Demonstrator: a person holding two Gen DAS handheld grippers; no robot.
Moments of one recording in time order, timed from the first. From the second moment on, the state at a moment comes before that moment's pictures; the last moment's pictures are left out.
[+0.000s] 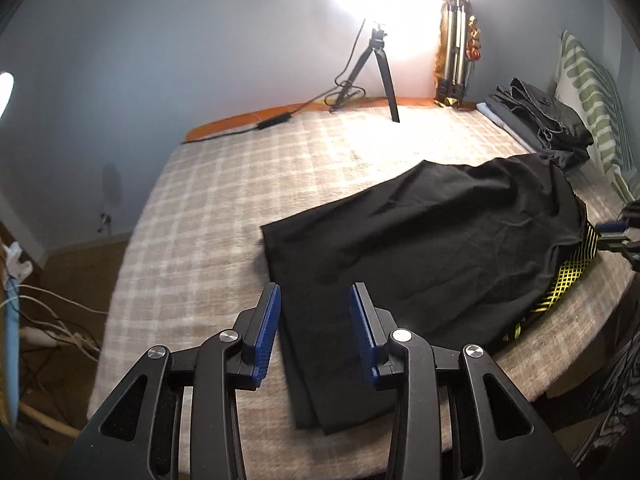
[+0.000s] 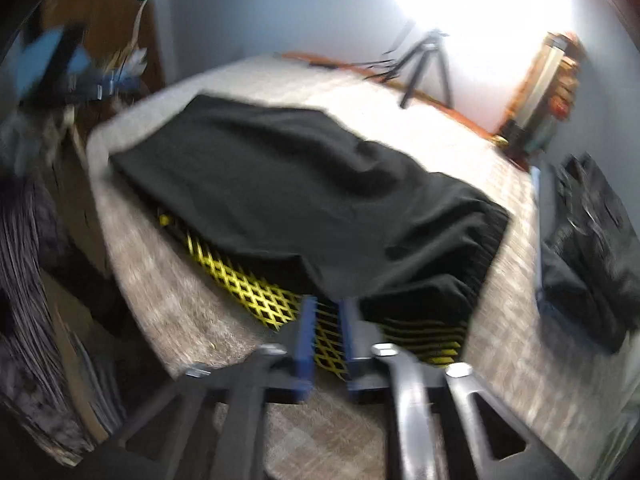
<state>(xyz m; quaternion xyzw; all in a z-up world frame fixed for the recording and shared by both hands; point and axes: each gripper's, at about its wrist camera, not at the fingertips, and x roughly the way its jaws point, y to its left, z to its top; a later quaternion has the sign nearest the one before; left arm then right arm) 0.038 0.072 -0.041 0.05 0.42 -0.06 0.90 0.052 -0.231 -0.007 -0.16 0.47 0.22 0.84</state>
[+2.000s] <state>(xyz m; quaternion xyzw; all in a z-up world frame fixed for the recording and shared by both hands) -0.008 0.072 -0.084 0.22 0.49 -0.12 0.84 0.076 -0.329 -0.054 0.19 0.58 0.07 0.79</state>
